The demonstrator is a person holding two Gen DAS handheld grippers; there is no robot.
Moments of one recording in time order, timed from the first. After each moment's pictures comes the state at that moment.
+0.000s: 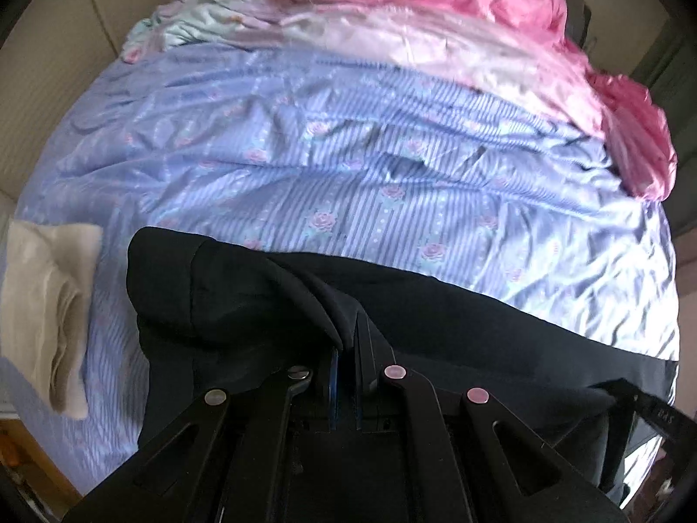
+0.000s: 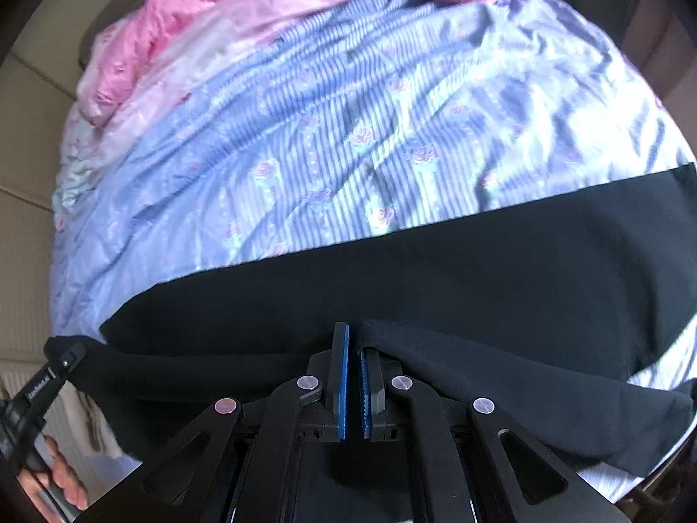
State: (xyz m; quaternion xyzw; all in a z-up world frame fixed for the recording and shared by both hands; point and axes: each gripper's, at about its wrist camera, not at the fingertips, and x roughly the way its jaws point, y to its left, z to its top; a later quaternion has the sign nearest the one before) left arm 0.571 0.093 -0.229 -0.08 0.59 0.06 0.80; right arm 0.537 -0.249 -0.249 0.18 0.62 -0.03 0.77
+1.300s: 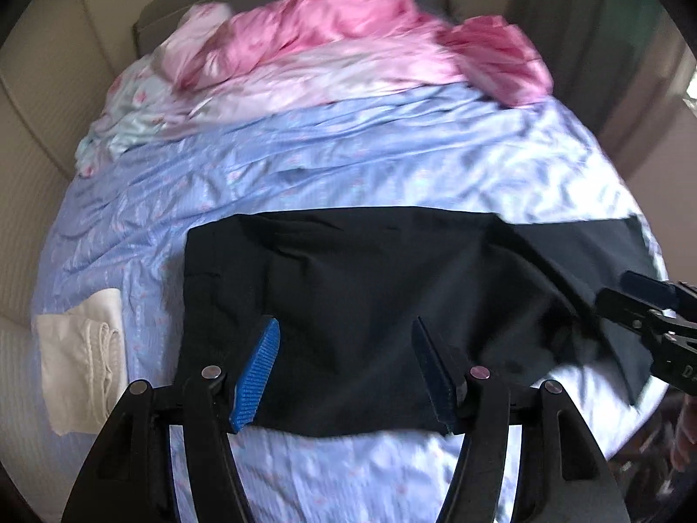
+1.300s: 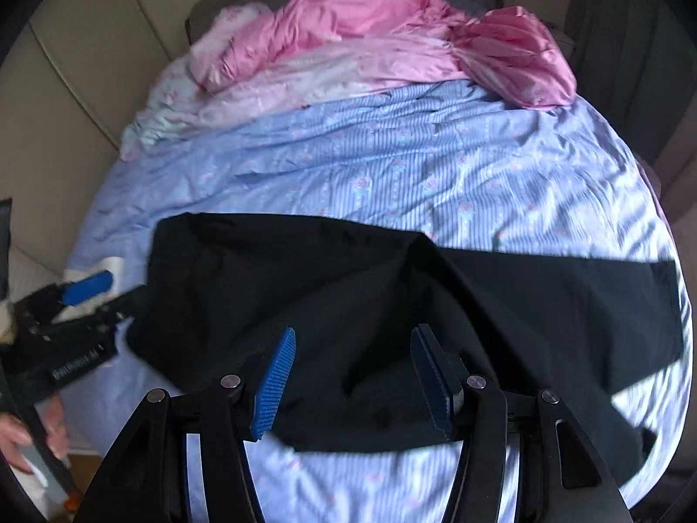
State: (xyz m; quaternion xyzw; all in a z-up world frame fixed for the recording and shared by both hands) left arm 0.432 0.019 -0.115 0.07 0.53 -0.09 0.84; right arm 0.403 -0.205 -0.123 0.07 0.52 0.07 0.85
